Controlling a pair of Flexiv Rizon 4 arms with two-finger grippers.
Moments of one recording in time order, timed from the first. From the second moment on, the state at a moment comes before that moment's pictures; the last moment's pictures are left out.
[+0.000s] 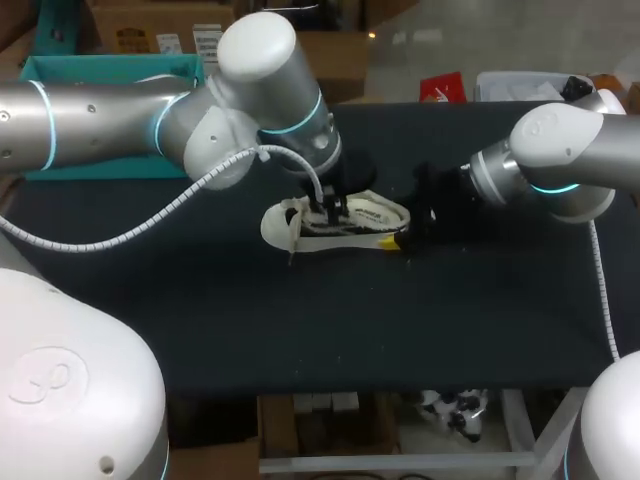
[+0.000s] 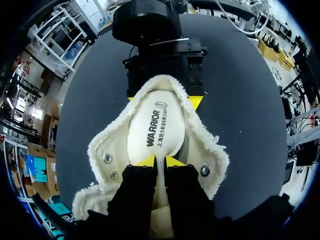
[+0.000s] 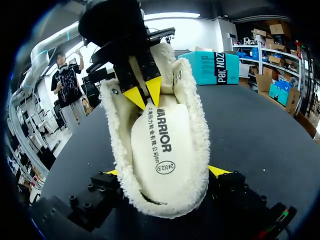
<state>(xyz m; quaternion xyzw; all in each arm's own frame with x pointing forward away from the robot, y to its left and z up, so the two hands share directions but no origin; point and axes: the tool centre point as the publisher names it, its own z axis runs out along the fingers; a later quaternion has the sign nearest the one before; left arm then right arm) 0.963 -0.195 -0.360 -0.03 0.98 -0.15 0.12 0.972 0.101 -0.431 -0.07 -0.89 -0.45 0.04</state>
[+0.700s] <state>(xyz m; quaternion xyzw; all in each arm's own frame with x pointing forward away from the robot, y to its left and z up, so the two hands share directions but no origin) 0.937 -0.196 -0.309 -0.06 0.97 -0.24 0.08 0.972 0.101 -0.431 -0.07 -0.89 -0.45 0.04</state>
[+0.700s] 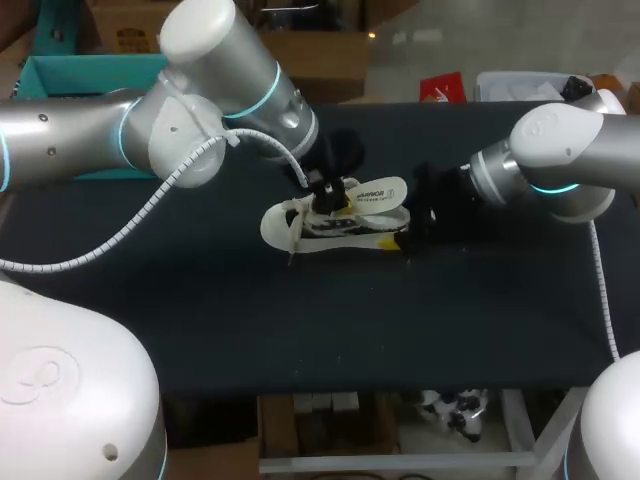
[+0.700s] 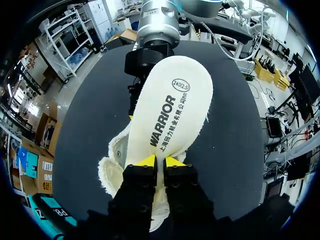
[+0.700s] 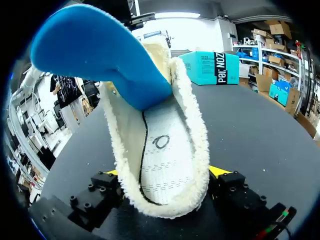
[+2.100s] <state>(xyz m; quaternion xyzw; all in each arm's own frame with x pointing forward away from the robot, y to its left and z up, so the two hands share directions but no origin) 0.910 -0.212 -0.188 0.01 0.92 -0.40 0.00 0.980 0.078 -0.424 -0.07 -0.91 -0.41 0.04</state>
